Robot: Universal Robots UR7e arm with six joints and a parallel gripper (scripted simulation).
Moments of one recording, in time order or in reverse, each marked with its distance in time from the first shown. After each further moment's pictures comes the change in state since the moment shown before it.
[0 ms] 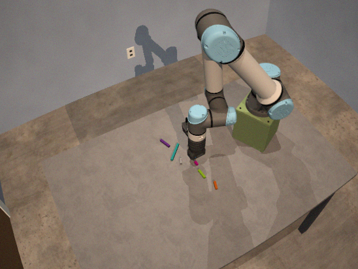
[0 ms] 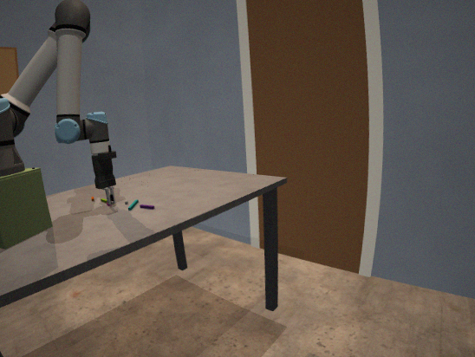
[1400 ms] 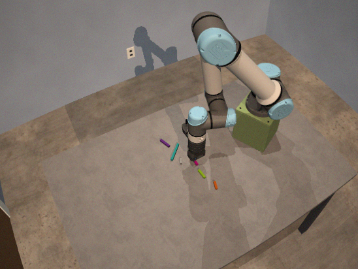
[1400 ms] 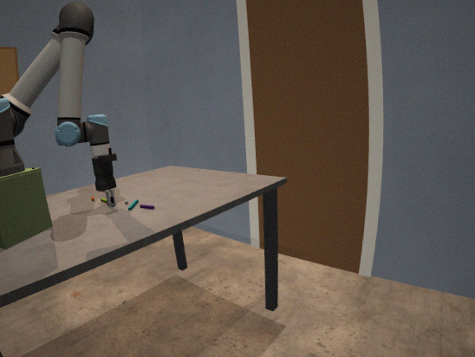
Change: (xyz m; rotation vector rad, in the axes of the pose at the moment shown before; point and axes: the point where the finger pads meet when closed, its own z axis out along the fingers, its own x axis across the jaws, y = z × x) arm 0.000 0.000 0.009 0.000 0.000 0.000
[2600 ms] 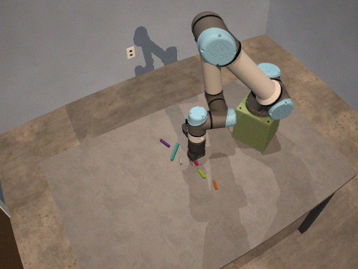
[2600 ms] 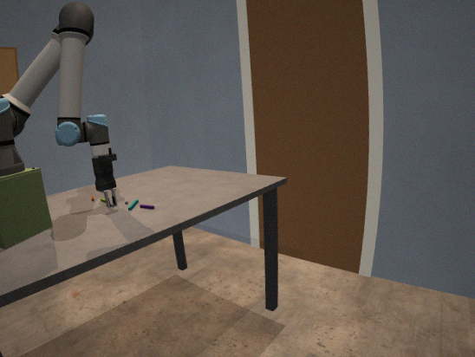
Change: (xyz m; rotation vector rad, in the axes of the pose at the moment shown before) arm 0.000 0.000 0.000 0.000 0.000 0.000
